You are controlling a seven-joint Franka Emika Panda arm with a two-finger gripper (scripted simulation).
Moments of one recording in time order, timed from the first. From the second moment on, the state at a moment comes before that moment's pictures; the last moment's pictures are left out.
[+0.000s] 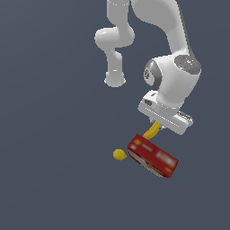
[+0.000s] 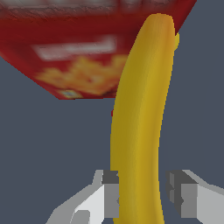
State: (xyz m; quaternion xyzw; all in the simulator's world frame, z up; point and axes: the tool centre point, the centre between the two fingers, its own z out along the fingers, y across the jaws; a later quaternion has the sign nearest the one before) arm 0.010 0.188 0.168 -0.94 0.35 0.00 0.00
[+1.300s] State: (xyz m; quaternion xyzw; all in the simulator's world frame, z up) arm 0.037 0.111 0.365 -0.94 0.35 0.00 0.00
